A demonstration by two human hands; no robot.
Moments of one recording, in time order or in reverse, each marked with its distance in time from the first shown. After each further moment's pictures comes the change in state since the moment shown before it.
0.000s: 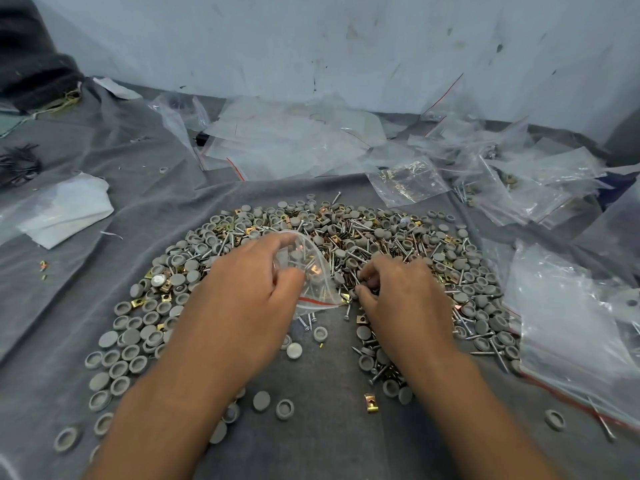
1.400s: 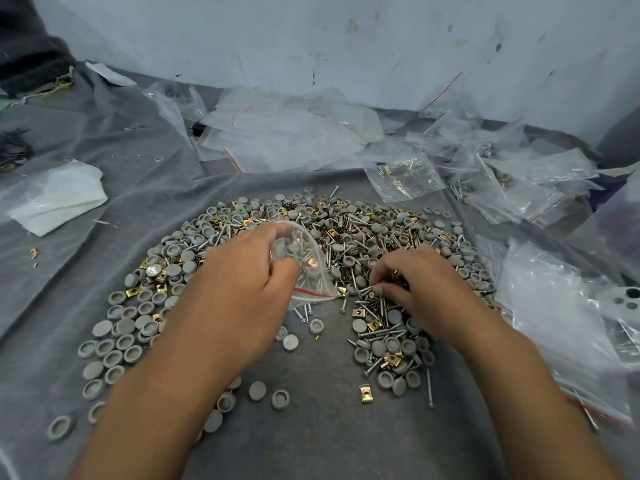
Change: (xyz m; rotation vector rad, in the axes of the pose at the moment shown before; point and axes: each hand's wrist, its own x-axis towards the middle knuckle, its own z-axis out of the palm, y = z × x) left_hand 0.000 0.000 -0.003 -0.057 -0.012 -0.014; right_hand 0.025 0.046 -0.026 0.092 -0.423 -0.224
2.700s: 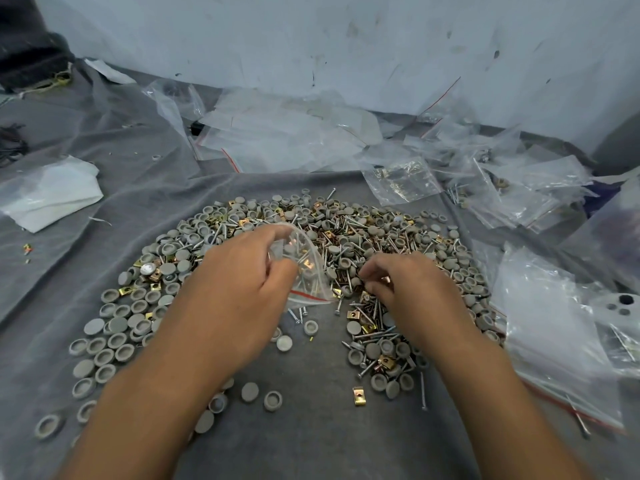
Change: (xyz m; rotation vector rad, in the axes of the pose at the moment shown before) left_hand 0.000 0.000 0.002 -0.032 0.018 0.018; right_hand -0.001 -0.020 0.009 -0.086 0.172 0.138
